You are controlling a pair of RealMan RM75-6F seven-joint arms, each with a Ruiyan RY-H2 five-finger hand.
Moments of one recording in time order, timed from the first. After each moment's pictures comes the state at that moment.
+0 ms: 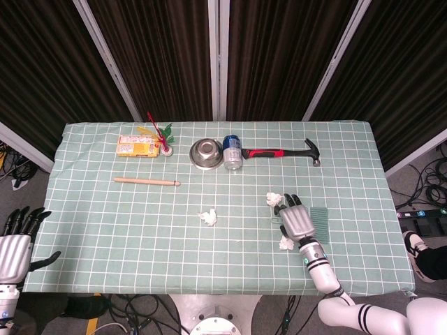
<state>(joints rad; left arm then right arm) -0.04 -1.23 -0.02 -1.46 1.51 1.53 -0.06 0.53 -1.73 0.11 -1.27 -1.18 1.05 -0.52</state>
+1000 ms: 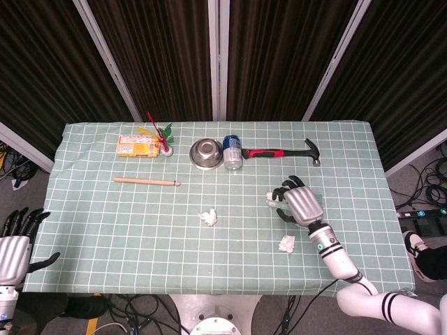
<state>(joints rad) -0.03 -1.21 -0.02 -1.49 1.52 1.54 -0.04 0.60 -1.51 0.16 -1.39 -1.36 1.02 -0.08</state>
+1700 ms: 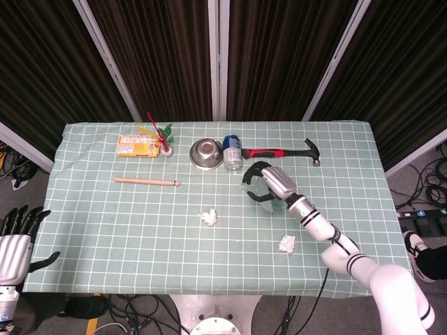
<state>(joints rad) -0.03 -1.16 -0.03 -1.62 1.51 1.54 0.08 0.87 -1.82 0.09 -0.65 -1.66 1.03 0.98</state>
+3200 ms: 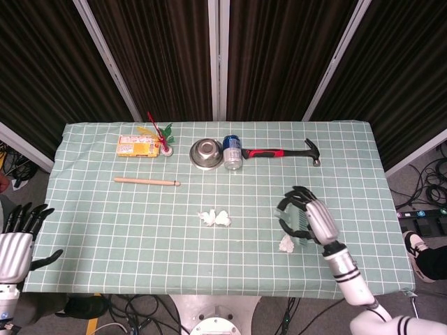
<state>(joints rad) -0.04 -1.16 -0.03 -1.58 1.55 1.55 0.01 0.46 -1.44 0.00 -1.56 -1.48 1.43 0.35</state>
